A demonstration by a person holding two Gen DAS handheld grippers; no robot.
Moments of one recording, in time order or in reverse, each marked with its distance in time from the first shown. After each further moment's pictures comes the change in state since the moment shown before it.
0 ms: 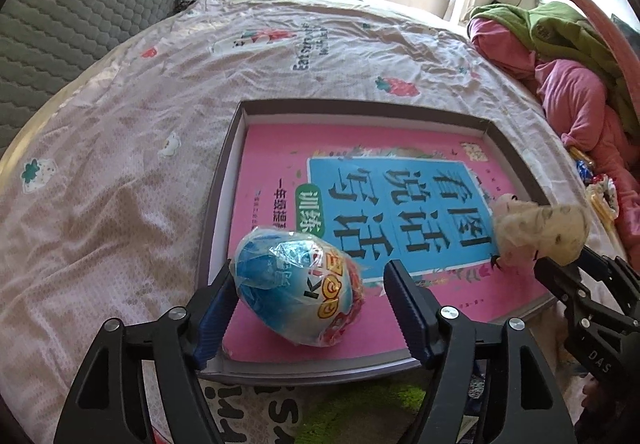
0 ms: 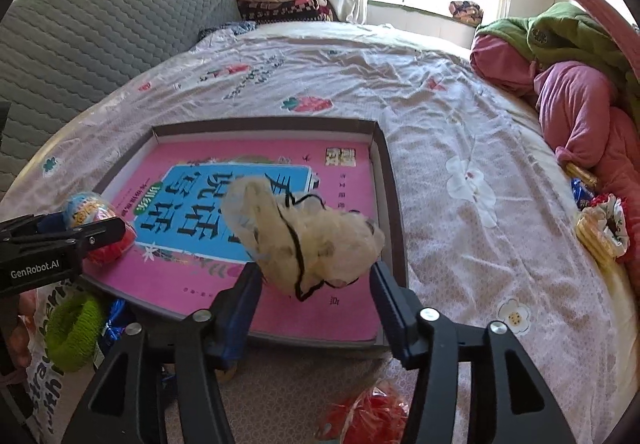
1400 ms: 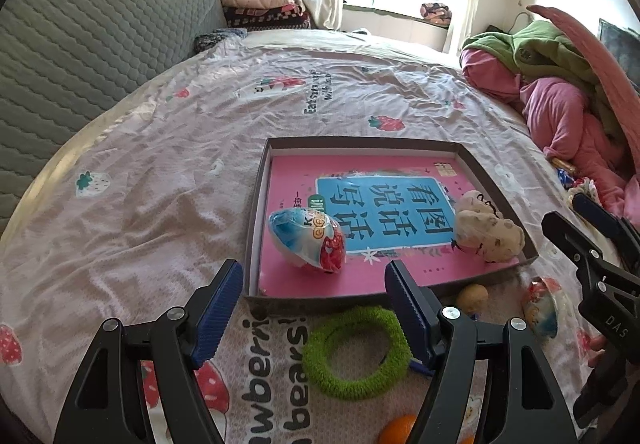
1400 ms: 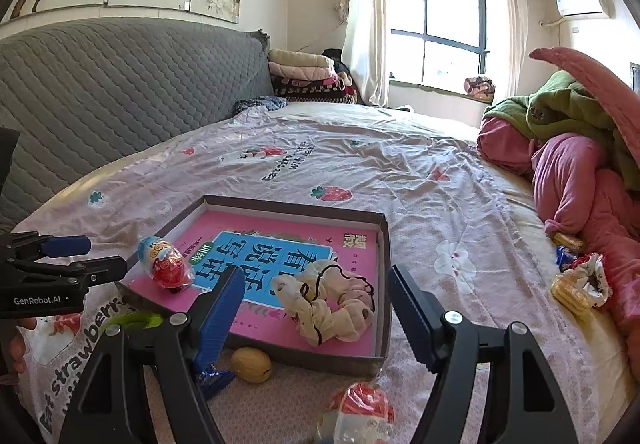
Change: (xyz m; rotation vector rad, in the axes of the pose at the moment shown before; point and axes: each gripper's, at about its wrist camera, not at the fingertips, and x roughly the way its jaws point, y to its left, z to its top) left arm -0.096 -0.003 -0.041 0.016 -0.144 0.045; right arm -0.086 0.004 -0.008 -0.078 -0.302 0.067
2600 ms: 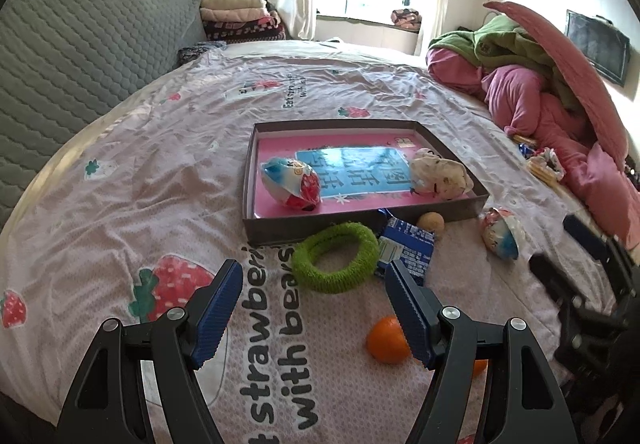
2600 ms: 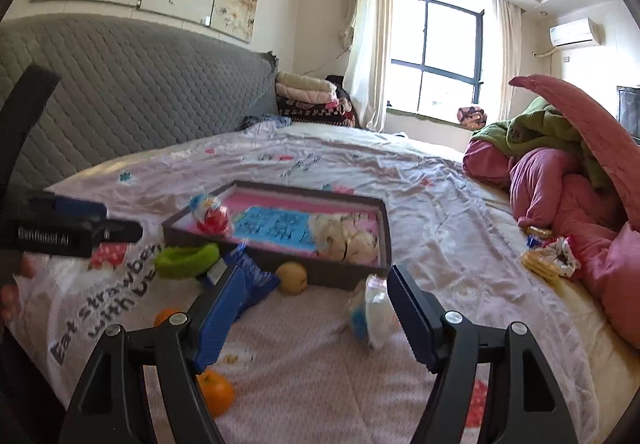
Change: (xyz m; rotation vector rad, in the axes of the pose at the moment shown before) left arm -0.065 0.003 -0.071 0.054 -0.050 -0.076; right arm -0.094 0.044 -0.080 -0.058 -0.095 -0.038
